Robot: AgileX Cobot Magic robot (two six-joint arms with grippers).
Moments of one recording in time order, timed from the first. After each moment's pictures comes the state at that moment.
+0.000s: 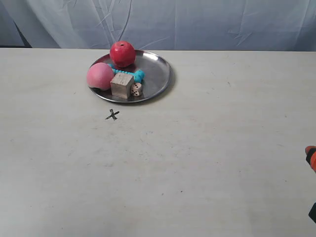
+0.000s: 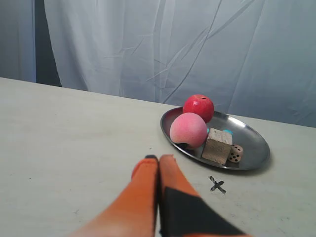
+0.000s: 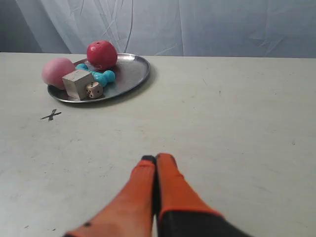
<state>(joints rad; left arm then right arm) 0.02 0.01 -0.04 -0.60 0.26 0.38 0.11 0.13 -0.06 0.42 0.31 -0.29</state>
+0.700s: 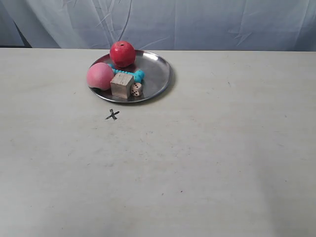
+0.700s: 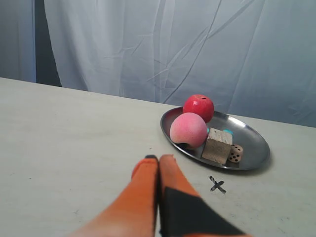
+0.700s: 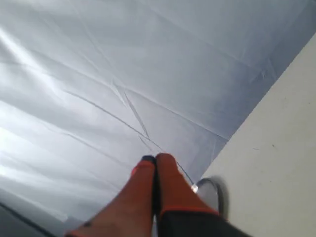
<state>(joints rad) 0.02 0.01 -0.04 -0.60 0.26 0.38 0.11 0.13 -0.06 1.22 -0.16 -0.18</state>
